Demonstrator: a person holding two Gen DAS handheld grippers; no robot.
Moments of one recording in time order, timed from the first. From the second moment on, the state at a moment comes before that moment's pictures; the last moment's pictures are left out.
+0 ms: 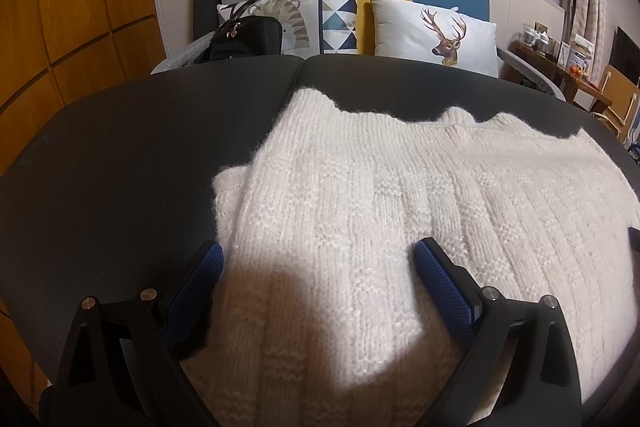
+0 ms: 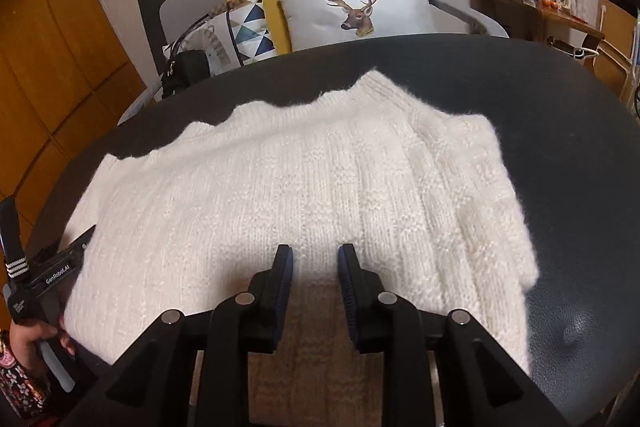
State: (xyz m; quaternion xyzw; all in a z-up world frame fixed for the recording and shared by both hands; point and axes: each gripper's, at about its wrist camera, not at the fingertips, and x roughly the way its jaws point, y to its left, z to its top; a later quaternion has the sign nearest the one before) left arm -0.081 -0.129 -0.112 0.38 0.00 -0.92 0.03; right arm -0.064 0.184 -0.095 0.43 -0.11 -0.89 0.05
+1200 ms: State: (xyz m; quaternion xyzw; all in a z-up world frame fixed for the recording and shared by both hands) left arm -0.060 -0.233 -0.073 0.37 0.14 -0.92 0.05; right arm -0.064 0.179 -0.090 0.44 -0.09 -0.89 0.04
